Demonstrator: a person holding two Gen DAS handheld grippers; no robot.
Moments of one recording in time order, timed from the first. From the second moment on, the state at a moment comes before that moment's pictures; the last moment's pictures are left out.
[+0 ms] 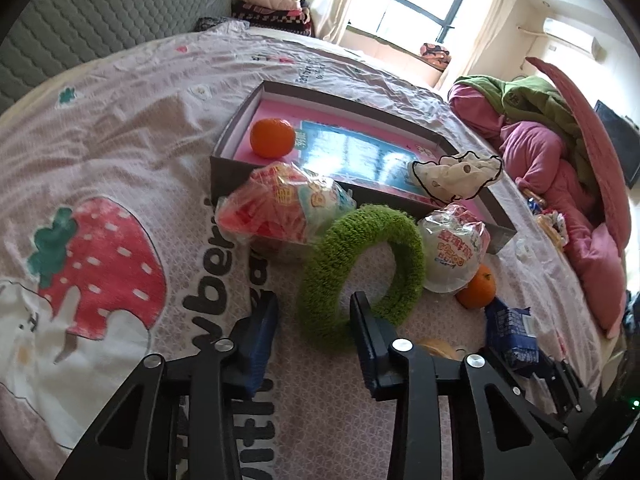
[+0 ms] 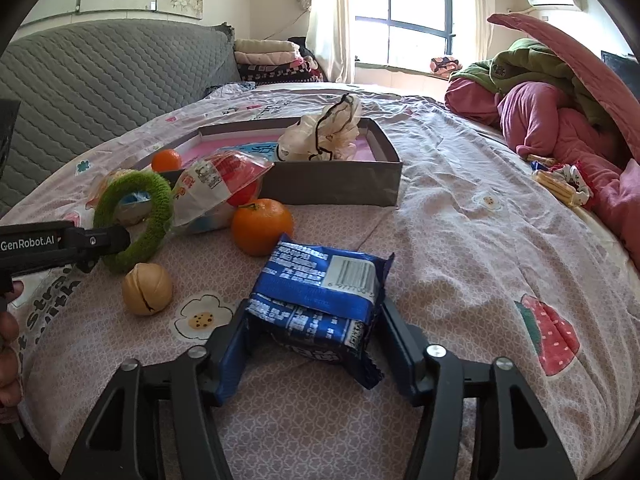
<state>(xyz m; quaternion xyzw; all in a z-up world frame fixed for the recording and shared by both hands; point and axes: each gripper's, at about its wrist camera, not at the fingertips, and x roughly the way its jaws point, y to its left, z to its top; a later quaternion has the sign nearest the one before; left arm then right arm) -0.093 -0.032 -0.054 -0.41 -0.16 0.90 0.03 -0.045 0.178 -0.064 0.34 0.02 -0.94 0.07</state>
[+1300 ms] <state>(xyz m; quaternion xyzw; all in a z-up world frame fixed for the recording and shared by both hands) -0.059 -0.021 -0.017 -0.34 -0.11 0.93 0.03 -0.029 0.185 -0.038 0.28 0.03 -0.95 0.09</state>
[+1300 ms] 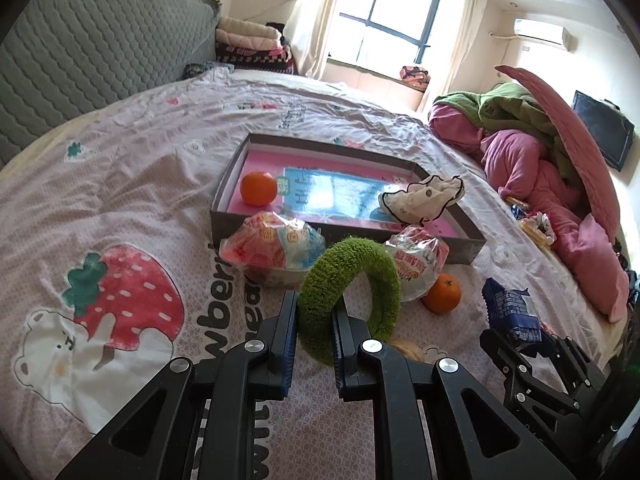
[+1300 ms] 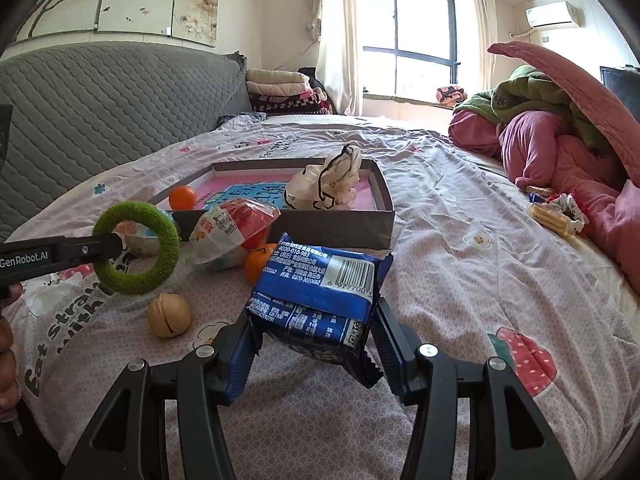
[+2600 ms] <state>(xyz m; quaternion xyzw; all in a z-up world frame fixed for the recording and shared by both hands) -0.043 -0.019 -0.001 -0.32 -0.08 0.94 0.03 -0.018 0.163 -0.004 0.24 0.06 -0.96 0.11</state>
